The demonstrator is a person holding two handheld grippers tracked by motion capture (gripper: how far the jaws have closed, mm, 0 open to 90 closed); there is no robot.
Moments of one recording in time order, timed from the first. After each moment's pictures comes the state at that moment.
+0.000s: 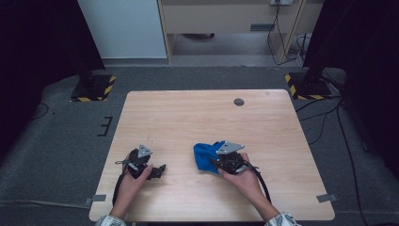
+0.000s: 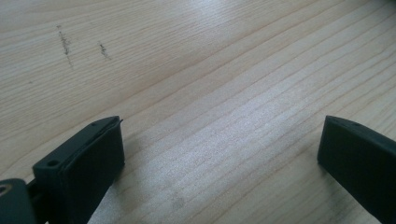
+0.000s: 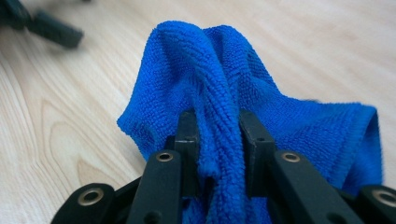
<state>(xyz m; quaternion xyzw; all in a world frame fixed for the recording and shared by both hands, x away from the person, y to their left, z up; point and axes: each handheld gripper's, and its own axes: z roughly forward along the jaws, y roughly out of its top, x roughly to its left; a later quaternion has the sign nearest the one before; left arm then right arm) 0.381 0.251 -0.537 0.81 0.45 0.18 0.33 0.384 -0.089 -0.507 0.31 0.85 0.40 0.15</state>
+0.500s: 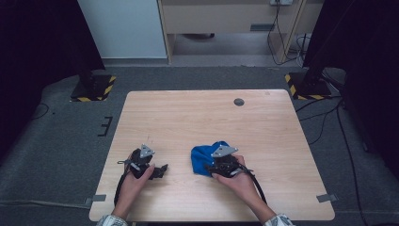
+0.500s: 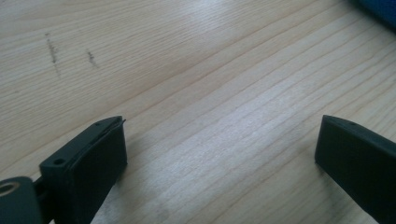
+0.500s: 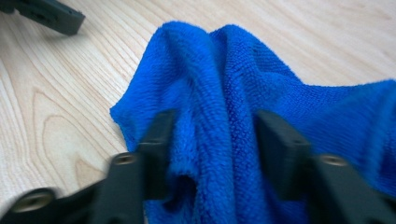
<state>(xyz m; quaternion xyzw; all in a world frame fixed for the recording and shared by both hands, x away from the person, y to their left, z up) 0.381 0.241 -0.536 0.81 0.44 0.18 0.33 0.380 -0.077 -0.518 0.32 0.85 0.39 0.14</state>
